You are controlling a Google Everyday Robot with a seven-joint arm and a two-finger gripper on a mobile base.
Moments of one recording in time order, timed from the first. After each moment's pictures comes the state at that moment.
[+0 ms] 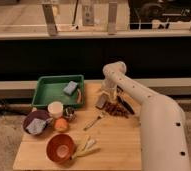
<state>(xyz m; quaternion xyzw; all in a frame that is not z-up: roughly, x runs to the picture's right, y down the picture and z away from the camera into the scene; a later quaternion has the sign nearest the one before) 0.093 0.042 0.984 -0.21 -0.20 -0.50 0.82</state>
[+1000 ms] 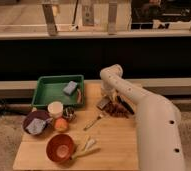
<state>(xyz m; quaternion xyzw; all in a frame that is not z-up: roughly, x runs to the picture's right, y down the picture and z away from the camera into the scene) 0.091 0.046 0.993 -0.21 -0.18 -0.53 0.80</state>
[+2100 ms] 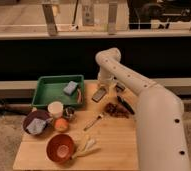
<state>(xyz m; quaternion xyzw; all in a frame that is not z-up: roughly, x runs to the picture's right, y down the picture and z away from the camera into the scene) 0.073 -0.012 0.877 -0.27 -0.17 -0.46 0.83</state>
